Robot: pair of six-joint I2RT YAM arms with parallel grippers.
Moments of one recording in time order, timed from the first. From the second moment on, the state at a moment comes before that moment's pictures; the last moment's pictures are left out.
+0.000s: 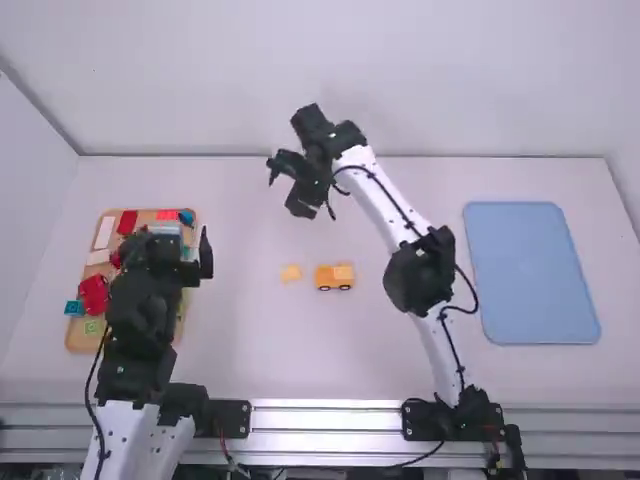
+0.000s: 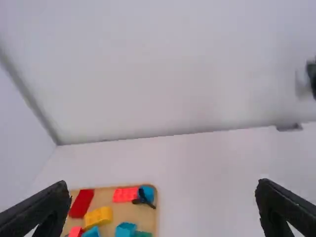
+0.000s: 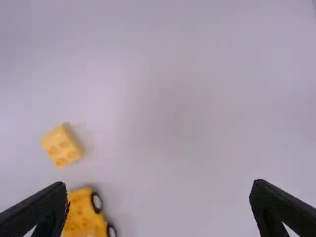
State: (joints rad) left arm -0.01 0.52 0.54 -0.15 -0.12 0.18; right arm 0.55 2.38 2.45 -1.25 -0.20 -0.65
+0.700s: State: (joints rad) left arm -0.01 1.42 0.73 -0.04 0.59 0.63; right arm 0.44 1.81 1.50 -0.52 -0.06 -0.43
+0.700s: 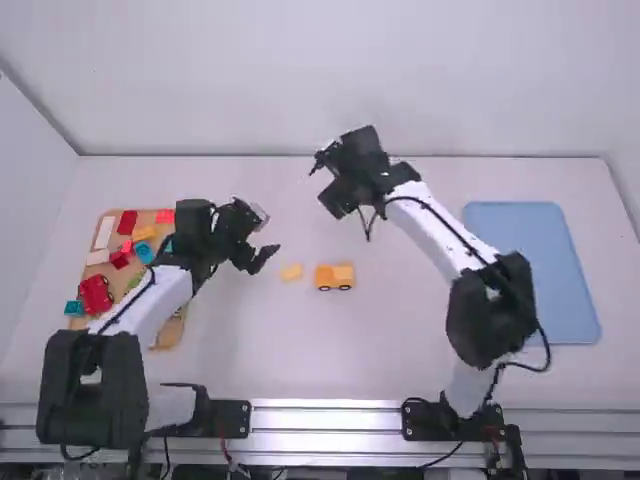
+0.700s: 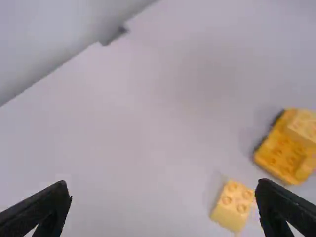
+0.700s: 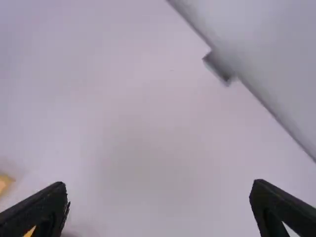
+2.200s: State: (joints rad) left arm 0.03 2.01 0.73 0.26 1.01 1.03; right arm 0.14 1.61 0.91 -0.01 -0.74 -0.58
